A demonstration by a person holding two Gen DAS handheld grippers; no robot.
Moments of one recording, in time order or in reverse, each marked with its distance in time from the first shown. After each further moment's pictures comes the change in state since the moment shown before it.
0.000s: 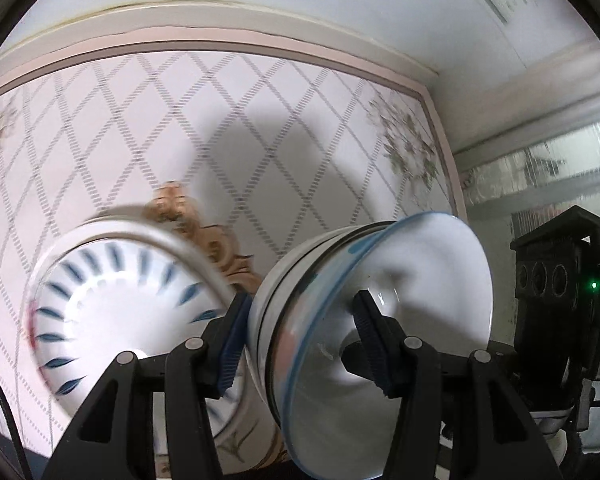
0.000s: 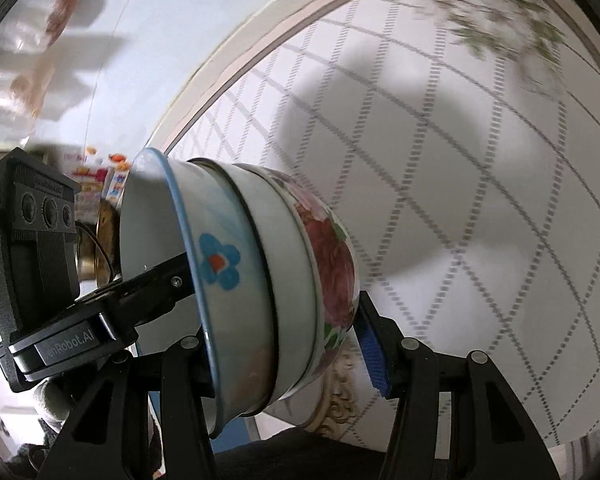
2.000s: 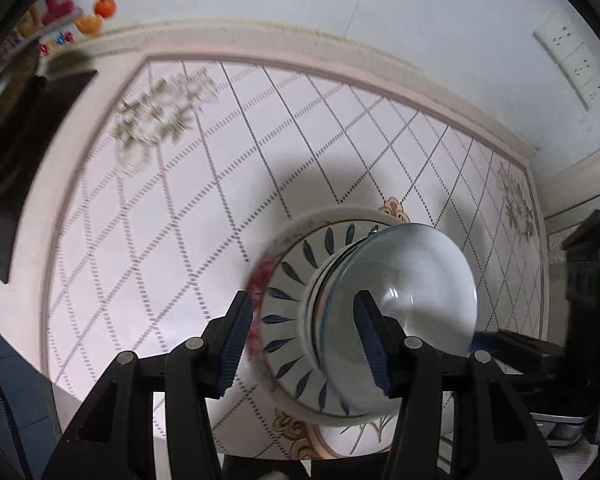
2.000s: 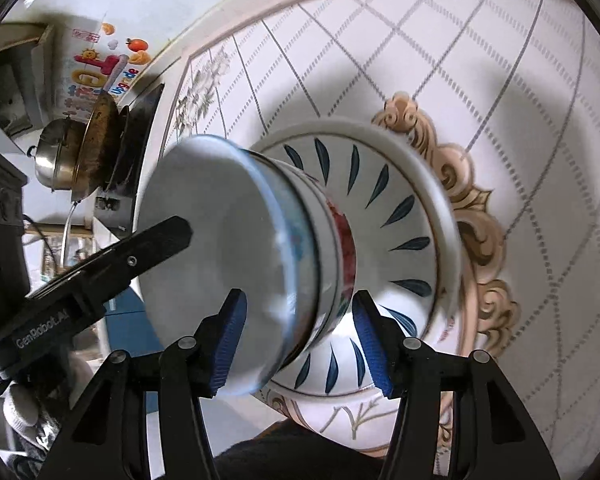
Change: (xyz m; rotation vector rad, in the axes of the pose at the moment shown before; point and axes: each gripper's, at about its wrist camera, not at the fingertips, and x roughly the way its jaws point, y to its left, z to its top) left arm -0.090 0.124 -0.064 -0.178 -0.197 0.281; right arm 0.107 0.127 -0.027 -0.271 0.134 -0.151
